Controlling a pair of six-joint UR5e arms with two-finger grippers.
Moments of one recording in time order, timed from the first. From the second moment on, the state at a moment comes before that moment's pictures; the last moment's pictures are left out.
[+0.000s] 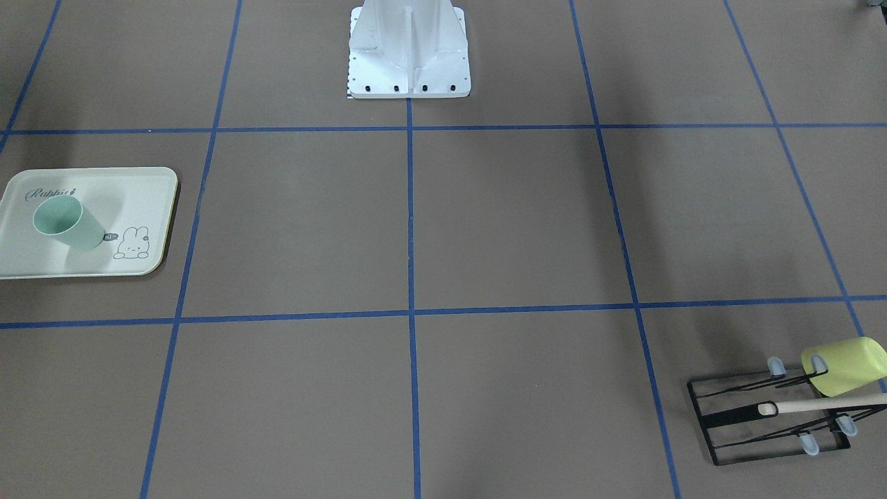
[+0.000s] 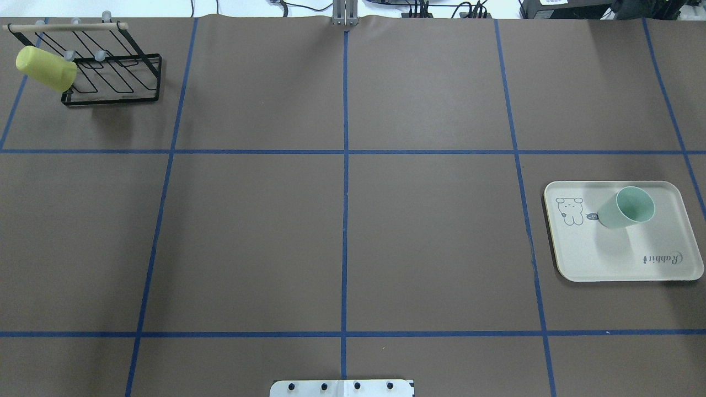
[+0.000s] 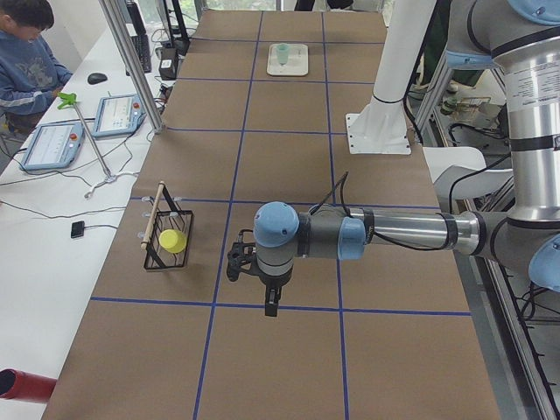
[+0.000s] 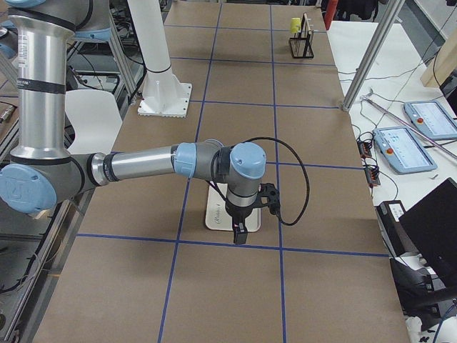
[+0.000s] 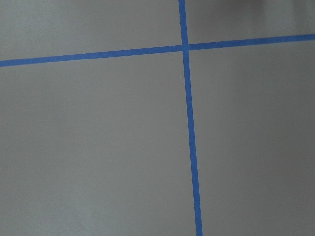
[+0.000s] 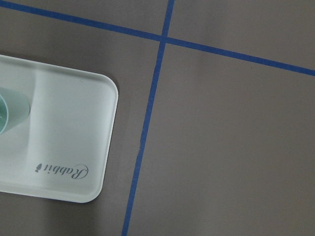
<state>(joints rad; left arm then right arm) -1.60 -1.36 -1.83 -1.56 -2.33 0.08 1.62 -1.68 1.84 -1.84 2.23 -0.31</state>
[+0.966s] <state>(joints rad) -1.60 -1.35 -1.83 -1.56 -2.33 0.08 1.60 -1.68 1.80 -1.79 2.23 -0.29</state>
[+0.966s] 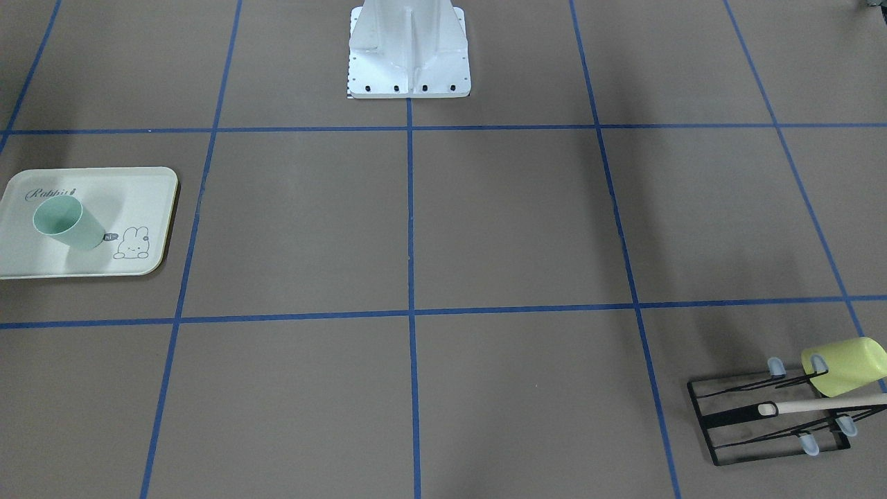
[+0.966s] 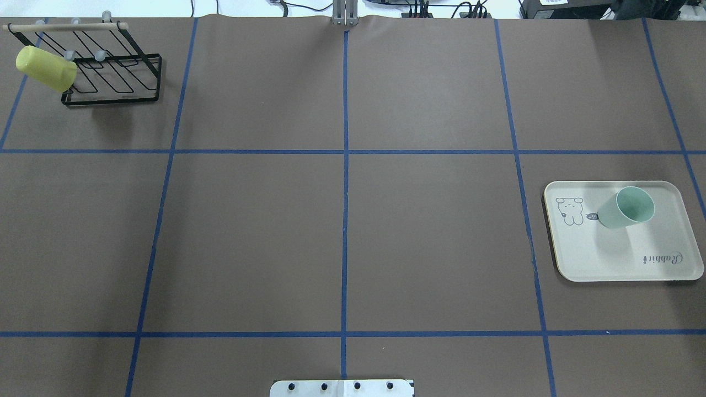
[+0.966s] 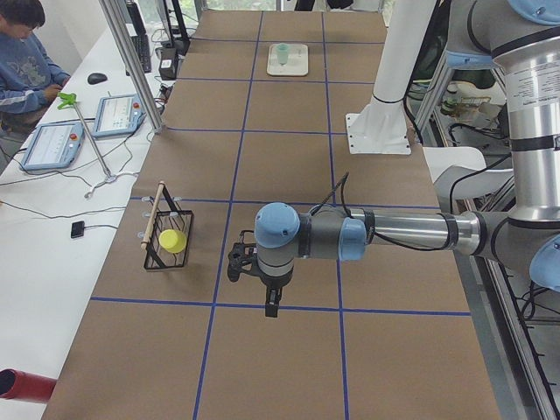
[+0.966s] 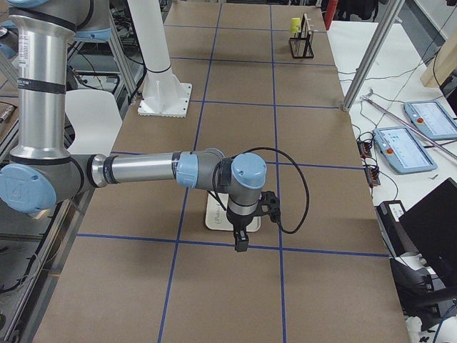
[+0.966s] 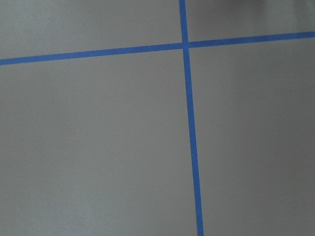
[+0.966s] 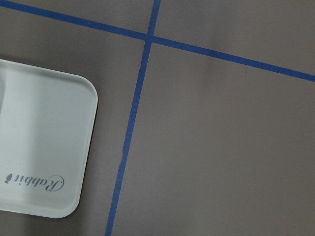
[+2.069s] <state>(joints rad) -1.60 -1.35 -1.85 -1.57 -2.33 0.09 1.60 -1.69 1.80 -1.79 2.23 -0.30</state>
